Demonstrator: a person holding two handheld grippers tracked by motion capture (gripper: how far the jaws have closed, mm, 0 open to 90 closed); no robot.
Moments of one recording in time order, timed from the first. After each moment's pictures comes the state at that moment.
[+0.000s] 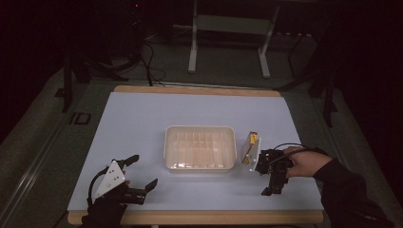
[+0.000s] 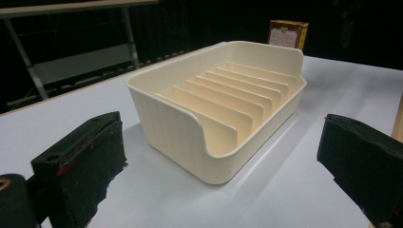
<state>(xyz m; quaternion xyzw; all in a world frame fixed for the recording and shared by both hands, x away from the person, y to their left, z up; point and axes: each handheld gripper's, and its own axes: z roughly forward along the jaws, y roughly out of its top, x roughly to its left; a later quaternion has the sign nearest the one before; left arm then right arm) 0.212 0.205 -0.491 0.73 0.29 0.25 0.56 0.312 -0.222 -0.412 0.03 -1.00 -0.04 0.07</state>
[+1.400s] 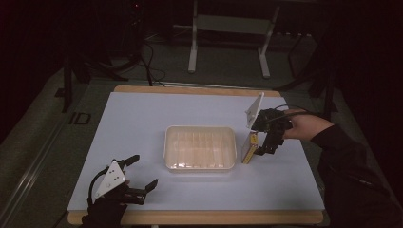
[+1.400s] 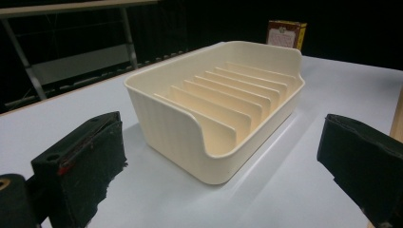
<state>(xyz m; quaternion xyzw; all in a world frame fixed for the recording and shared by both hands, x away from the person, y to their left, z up) 0.212 0.205 -0.492 0.73 0.29 0.25 0.56 0.374 -0.205 -0.332 -0.01 -1.00 -0.09 -0.02</state>
